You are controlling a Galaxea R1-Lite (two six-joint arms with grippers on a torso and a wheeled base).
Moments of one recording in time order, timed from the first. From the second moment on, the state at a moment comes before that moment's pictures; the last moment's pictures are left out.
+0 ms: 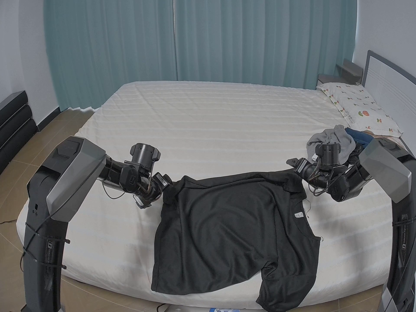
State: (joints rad) left arm -0.27 2.49 -1.62 0.01 0.02 -0.96; right arm 0.14 2.41 -1.26 -0.72 -0.04 0.68
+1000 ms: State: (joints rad) left arm -0.30 2.12 -0.65 -0.79 -0.16 -1.07; right arm 0.09 2.16 -0.29 -1.32 0.32 0.83
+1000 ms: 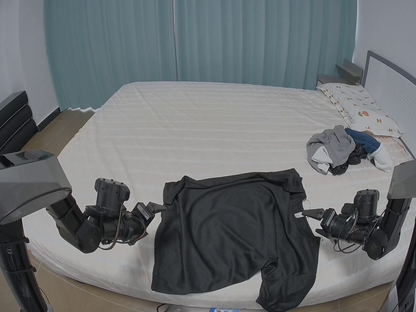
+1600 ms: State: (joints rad) left arm -0.38 2.14 -0.42 -1.00 -0.11 -1.04; right arm 0.11 2.26 -0.12 -1.50 0.36 0.79
